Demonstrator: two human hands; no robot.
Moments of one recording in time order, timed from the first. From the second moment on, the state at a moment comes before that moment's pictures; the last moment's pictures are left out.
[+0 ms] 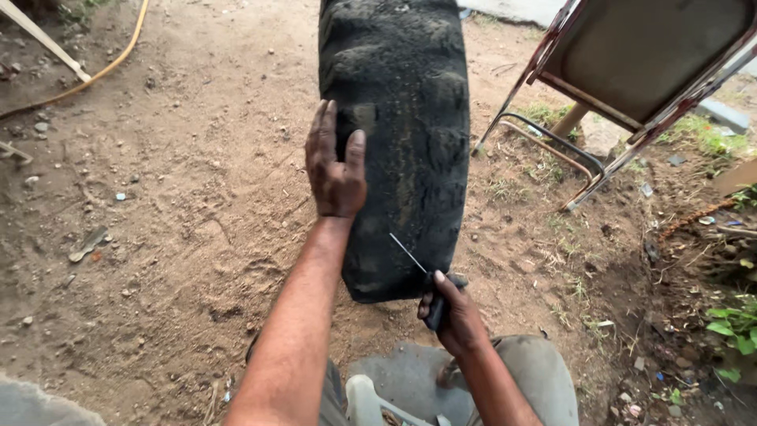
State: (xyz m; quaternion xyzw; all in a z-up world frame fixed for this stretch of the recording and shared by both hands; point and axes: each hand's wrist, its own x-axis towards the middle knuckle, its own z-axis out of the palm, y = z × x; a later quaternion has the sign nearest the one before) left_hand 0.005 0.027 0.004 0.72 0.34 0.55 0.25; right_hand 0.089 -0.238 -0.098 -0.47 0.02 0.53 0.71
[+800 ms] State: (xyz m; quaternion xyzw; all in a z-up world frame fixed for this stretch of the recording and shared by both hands) left_hand -0.093 -0.062 -0.035 0.57 0.50 0.28 0.59; right_hand 0.020 -0.280 -0.073 -0.66 -0.24 0.37 0.61
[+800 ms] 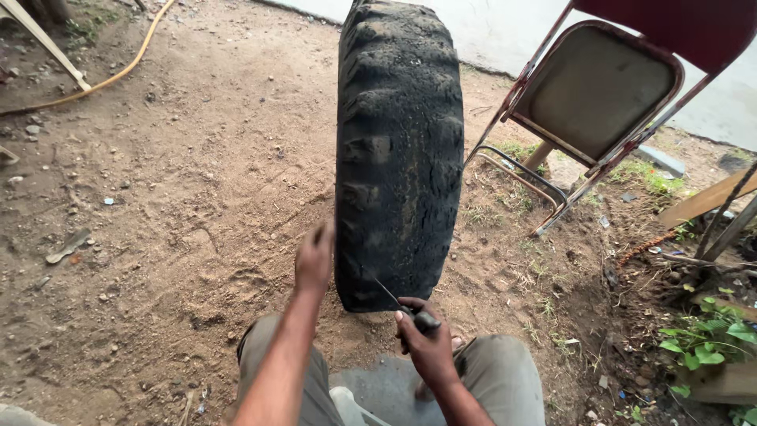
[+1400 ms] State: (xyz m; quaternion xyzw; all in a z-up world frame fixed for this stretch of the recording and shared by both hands) left_hand -0.100 -0.108 -0.110 0.54 0.54 0.22 0.61; right_hand -0.035 -0.280 -0.025 -0.77 -0.56 0.01 0.30
